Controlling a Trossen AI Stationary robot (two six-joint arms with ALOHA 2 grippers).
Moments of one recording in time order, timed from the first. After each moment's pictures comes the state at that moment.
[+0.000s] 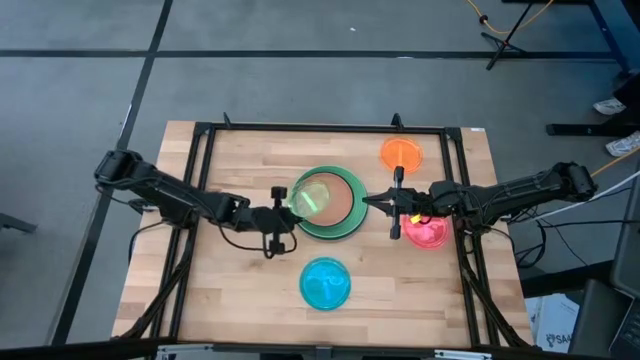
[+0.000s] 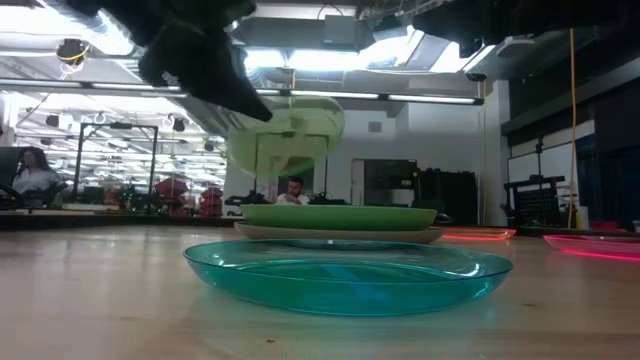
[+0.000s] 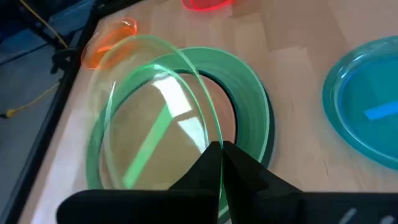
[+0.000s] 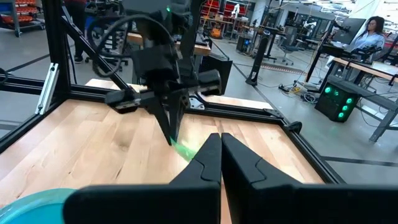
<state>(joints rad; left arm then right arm) -0.23 1.38 0.78 -0.08 -0.44 0.12 0.15 0.99 0.52 0.40 0.22 -0.16</state>
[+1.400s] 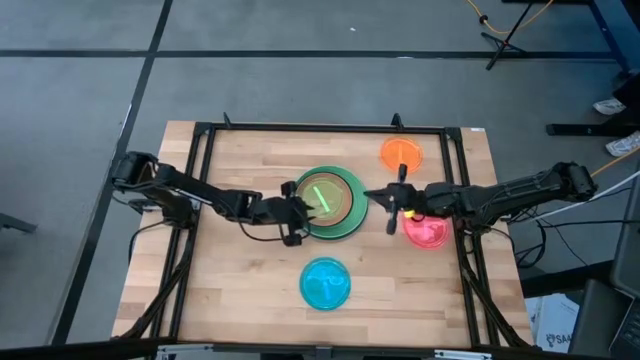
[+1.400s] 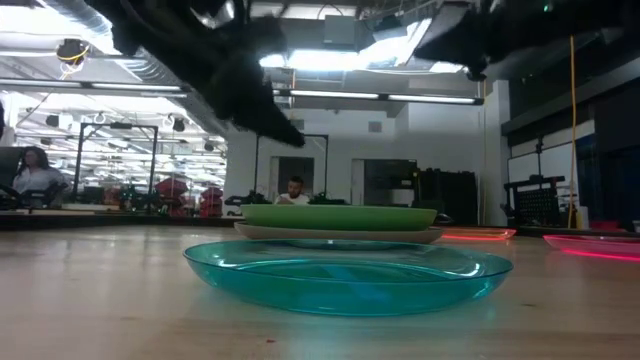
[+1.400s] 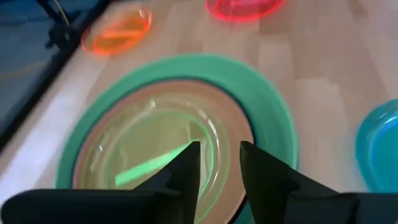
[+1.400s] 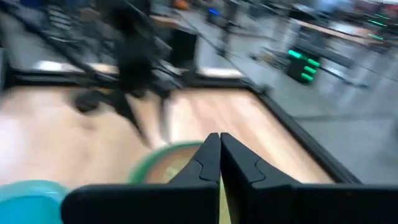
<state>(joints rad) -0.12 1.52 0.77 0.14 -0.37 -0.01 0.15 0.99 0.52 0.29 0.39 -0.06</state>
